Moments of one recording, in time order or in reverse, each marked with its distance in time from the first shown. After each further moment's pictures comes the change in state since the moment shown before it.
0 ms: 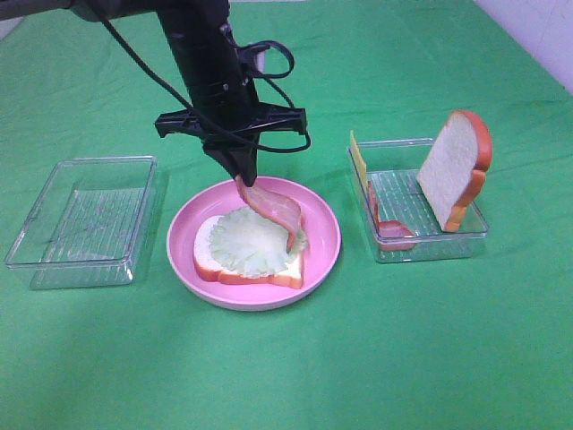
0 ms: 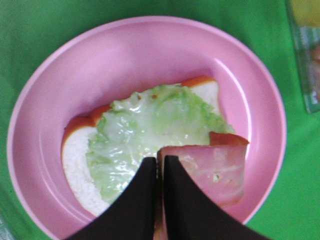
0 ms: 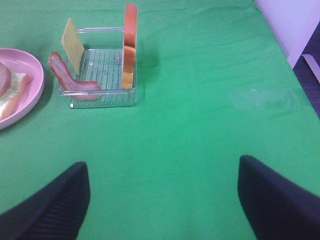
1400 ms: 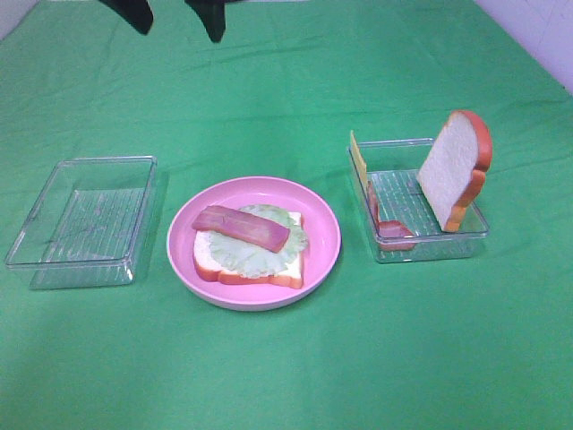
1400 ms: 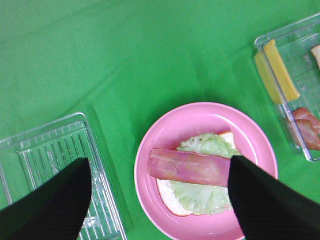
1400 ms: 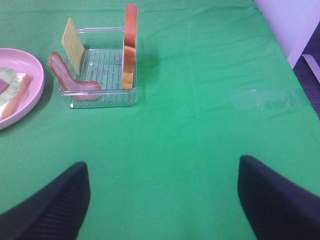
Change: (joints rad) left arm 0.000 -0.367 -0.004 0.259 0.005 0.006; right arm 0.000 0.000 0.000 0.000 0.000 0.000
